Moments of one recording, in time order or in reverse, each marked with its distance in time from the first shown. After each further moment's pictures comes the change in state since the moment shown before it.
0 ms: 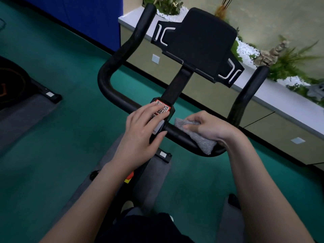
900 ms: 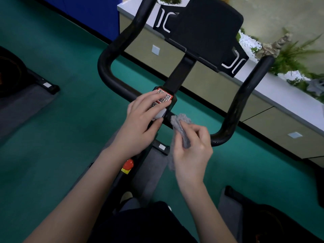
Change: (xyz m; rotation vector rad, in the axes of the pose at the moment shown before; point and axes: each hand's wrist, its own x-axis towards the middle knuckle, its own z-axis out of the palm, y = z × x) left_hand 0.001 -0.007 -0.005 -0.163 -0.059 -0.009; right_hand -0.045 -0.025 0.128 0.044 1.179 -0.216
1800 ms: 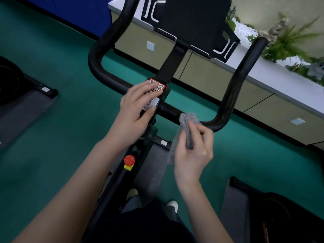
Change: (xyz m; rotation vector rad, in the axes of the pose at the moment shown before) left_hand 0.000 0.000 -0.002 -0.139 0.005 -0.045; right_hand -0.029 0.021 -0.001 0.016 0.274 0.053
